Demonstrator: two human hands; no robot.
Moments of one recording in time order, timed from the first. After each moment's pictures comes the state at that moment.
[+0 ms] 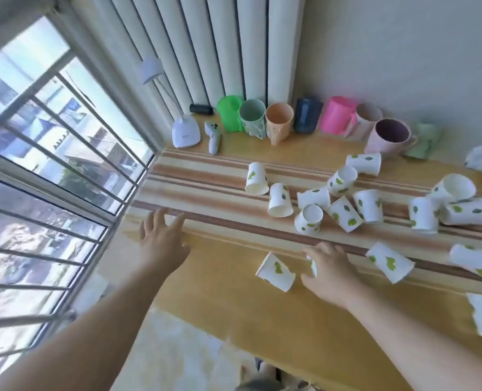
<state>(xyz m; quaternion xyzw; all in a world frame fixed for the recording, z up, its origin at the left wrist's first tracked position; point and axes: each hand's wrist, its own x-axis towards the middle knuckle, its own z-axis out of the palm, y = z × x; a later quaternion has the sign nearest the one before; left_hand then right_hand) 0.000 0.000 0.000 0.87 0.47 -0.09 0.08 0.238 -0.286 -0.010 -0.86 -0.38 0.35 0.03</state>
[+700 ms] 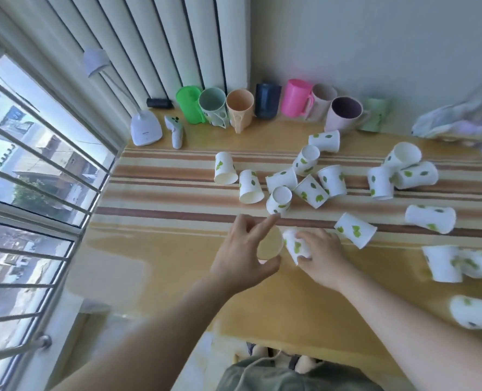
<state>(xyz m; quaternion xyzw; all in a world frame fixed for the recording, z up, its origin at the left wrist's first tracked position) 0.086 -0.151 0.005 0.92 0.19 0.04 0.35 0.236 -0.325 -0.021 -0.89 -0.30 0.34 0.10</state>
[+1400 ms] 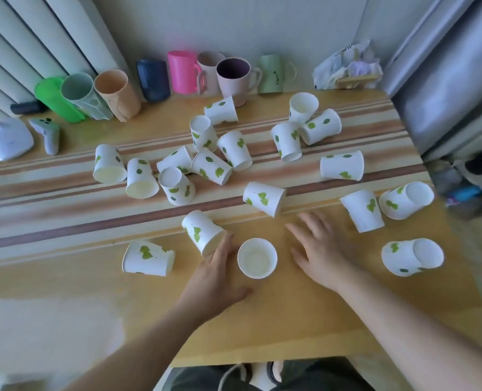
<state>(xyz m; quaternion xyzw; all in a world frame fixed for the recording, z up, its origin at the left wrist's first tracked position) 0.131 -0.291 -0.120 0.91 0.15 -0.12 0.37 0.290 -0.525 -0.123 -0.93 -0.32 0.16 0.11</state>
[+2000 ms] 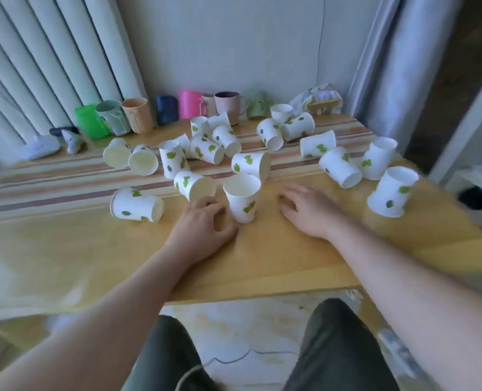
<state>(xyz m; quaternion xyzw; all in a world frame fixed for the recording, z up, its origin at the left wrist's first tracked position) 0.100 -0.317 -0.167 0.97 0.11 0.08 0.18 0.247 -0.542 -0.164 -0.94 -0.31 0.04 0.15</state>
